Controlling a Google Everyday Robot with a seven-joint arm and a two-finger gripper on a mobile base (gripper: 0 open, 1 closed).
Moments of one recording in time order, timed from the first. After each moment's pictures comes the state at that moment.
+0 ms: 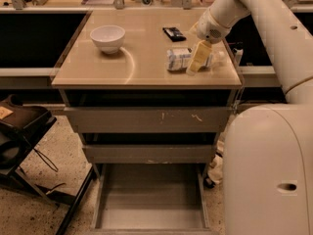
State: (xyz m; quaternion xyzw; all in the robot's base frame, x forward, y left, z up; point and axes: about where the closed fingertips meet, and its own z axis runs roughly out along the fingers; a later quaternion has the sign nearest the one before) arm 0.736 -0.127 0.861 -0.64 0.72 0.10 0.25
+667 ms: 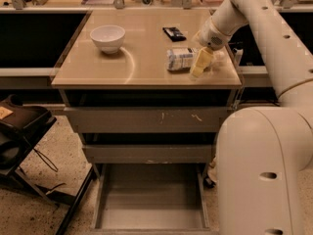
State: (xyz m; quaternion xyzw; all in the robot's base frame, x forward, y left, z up) arm 0.748 -0.139 0.830 -0.63 0.73 0.11 0.24
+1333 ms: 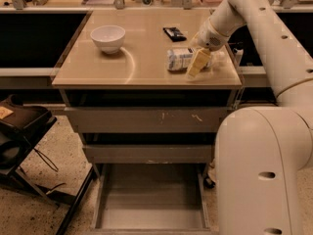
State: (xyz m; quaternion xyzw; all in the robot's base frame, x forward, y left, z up) arm 0.750 -0.138 0.828 -0.63 0.73 0.11 0.24
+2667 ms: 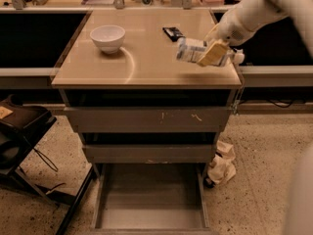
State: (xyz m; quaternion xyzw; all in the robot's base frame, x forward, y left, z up) arm 0.712 -0.166 0.887 -0.59 0.74 0.07 0.32
